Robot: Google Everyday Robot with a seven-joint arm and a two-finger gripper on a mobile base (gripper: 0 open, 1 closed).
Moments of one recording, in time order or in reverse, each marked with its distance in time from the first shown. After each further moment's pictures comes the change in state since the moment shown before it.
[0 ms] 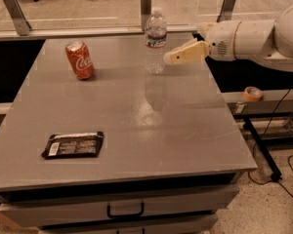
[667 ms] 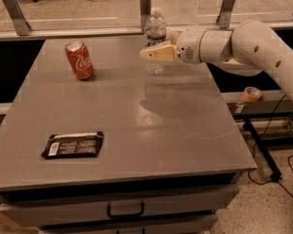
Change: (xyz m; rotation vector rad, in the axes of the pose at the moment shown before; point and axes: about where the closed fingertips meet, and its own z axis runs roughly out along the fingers) arm 0.010 -0.008 0.091 -0.042 -0.087 0.007
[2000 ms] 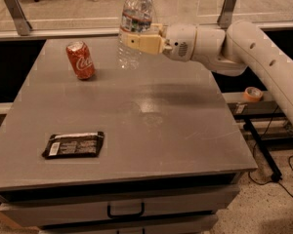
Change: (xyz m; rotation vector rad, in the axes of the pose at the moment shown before) arm -0.072 0.106 -0.006 -0.422 -0.271 0.089
